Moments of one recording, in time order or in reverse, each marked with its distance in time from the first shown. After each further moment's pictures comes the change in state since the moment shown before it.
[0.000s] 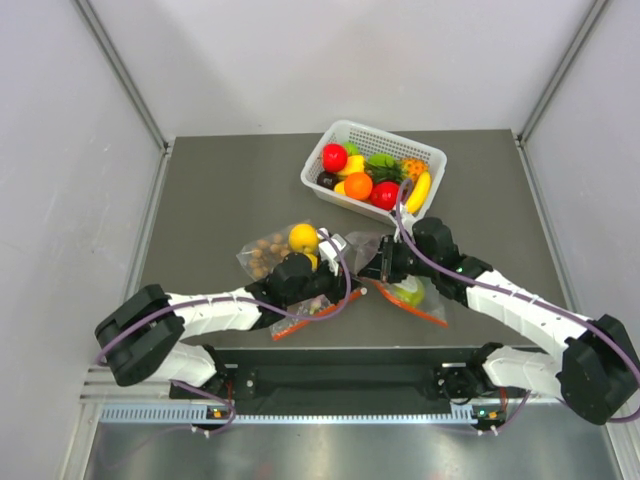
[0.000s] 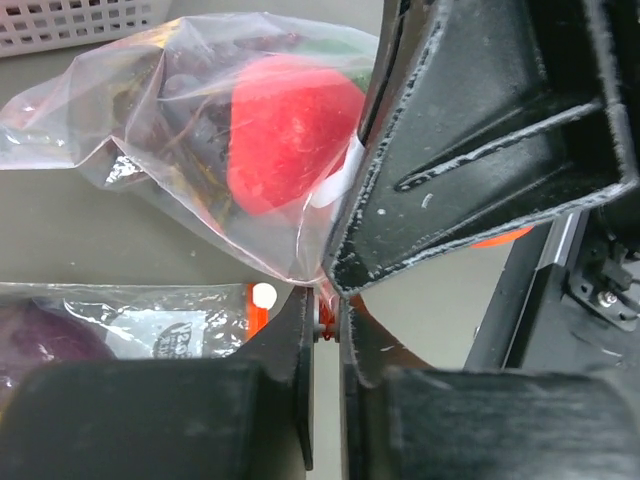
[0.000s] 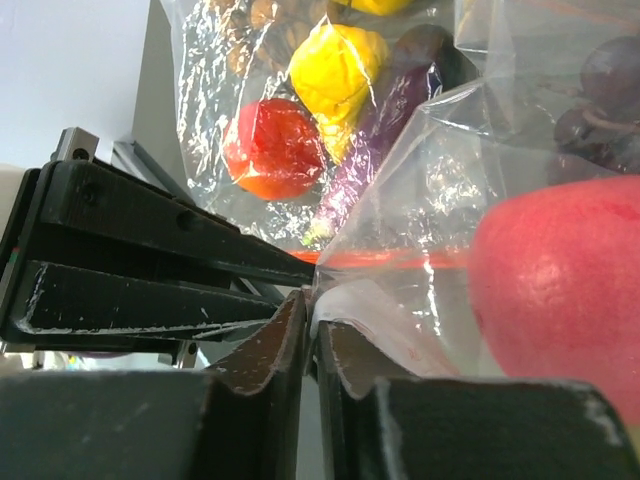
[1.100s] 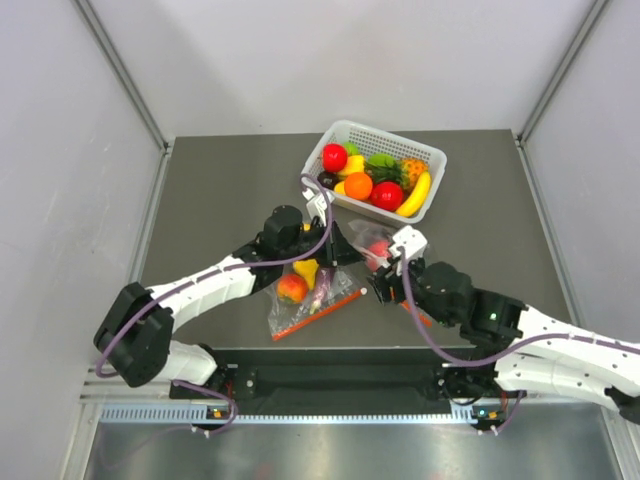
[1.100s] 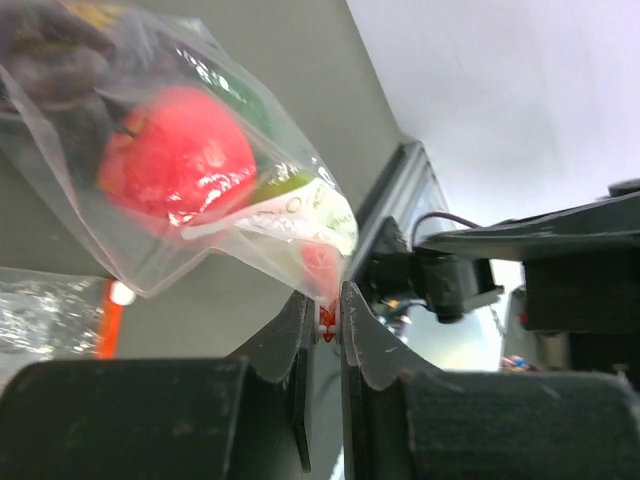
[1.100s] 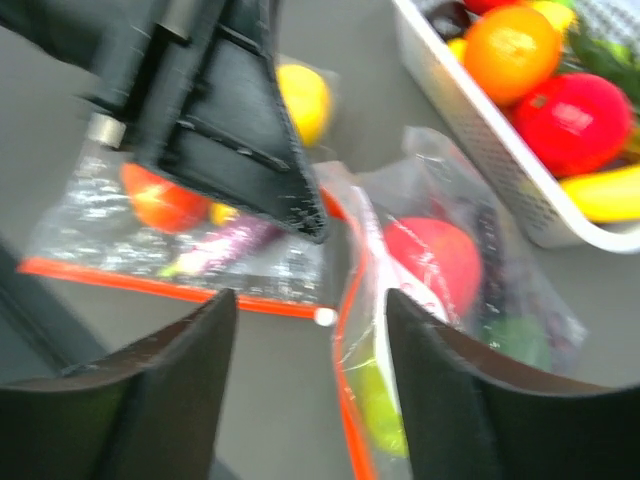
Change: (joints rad) left arm 0.219 0.005 0.286 -0.322 0.346 -0.522; right arm 0.486 -0.385 0.025 -0.151 0.801 -0.566
